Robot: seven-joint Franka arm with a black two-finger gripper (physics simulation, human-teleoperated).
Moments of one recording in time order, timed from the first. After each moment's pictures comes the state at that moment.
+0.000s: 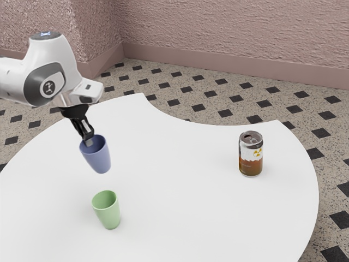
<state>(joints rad) 0.08 -0.24 -0.01 -2.22 0.04 2.08 0.47</state>
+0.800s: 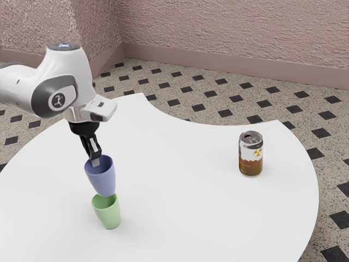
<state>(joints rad) 0.03 -0.29 -0.09 -2.30 0.02 1.98 0.46</state>
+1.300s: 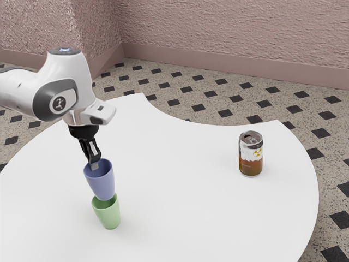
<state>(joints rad) 0.05 -0.28 -0.09 -2.31 0.01 1.99 0.46</state>
